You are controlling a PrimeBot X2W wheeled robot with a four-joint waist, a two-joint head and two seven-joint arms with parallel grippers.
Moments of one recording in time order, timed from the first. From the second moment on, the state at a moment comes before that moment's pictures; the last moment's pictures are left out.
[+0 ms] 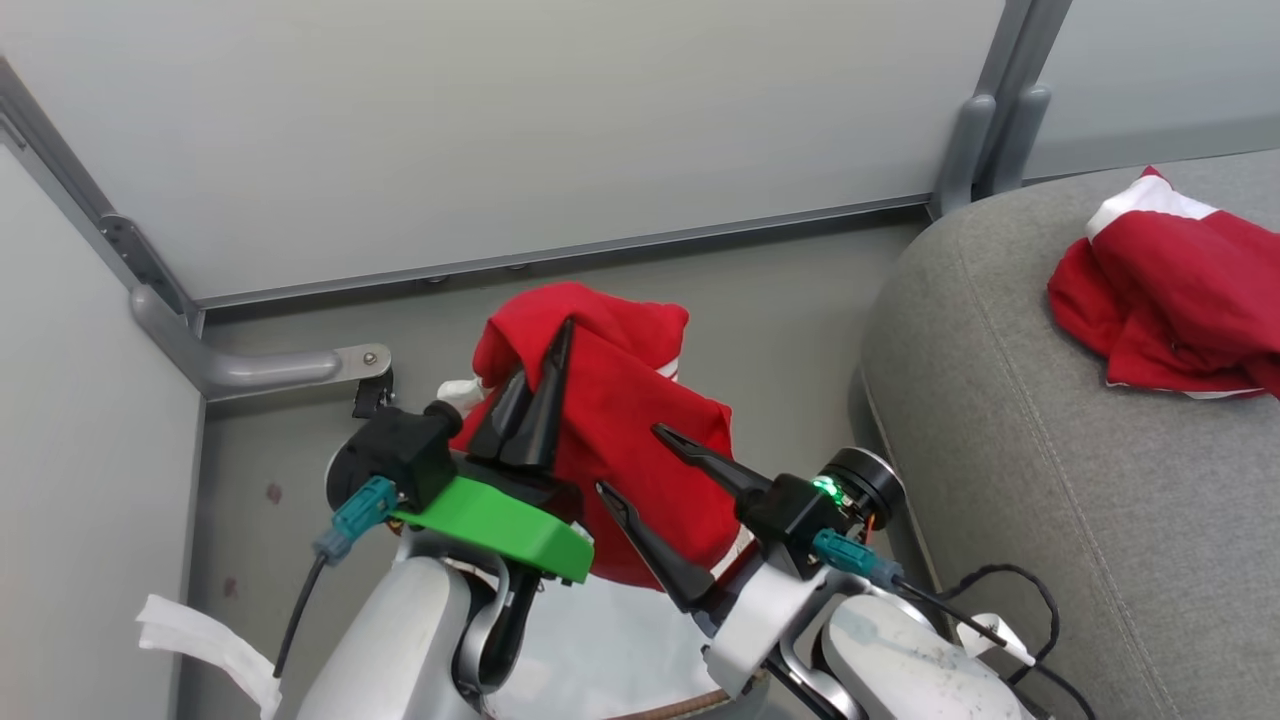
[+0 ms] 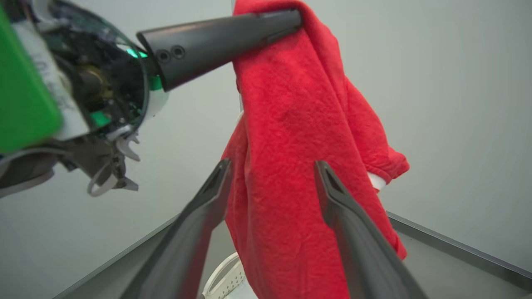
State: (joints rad) left arm -0.34 0.07 -0.45 0.25 -0.48 -0.13 -0.26; right arm -0.41 -0.05 0.68 0.35 0.25 0.13 -0.26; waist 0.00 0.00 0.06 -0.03
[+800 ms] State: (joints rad) left arm -0.38 0.05 -0.55 0.27 -0.52 -0.13 -0.26; right arm -0.46 -0.05 0.68 0.65 0.38 0.13 -0.26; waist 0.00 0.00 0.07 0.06
